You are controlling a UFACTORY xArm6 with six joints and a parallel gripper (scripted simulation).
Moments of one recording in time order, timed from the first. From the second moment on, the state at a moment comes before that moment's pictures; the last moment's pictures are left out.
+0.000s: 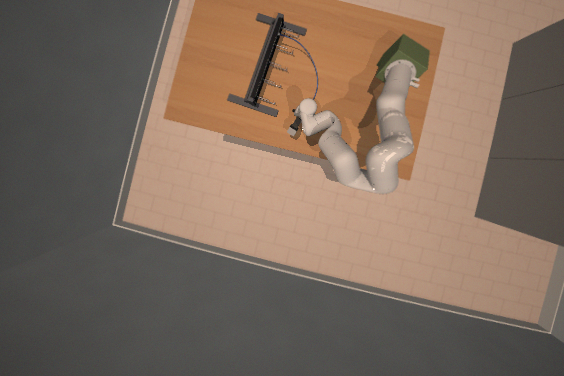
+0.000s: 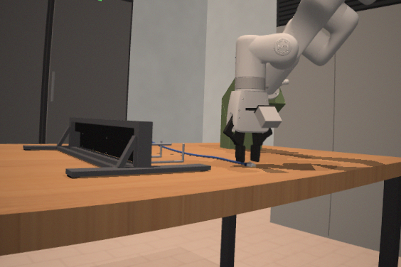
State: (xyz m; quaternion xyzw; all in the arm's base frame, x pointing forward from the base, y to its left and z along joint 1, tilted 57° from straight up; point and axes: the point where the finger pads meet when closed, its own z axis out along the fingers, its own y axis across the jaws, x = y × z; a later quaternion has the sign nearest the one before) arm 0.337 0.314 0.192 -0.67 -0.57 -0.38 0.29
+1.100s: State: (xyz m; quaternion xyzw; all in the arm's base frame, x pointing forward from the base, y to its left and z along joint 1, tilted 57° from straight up) arm 0.339 0.320 0.188 -0.67 -0.57 -0.38 0.29
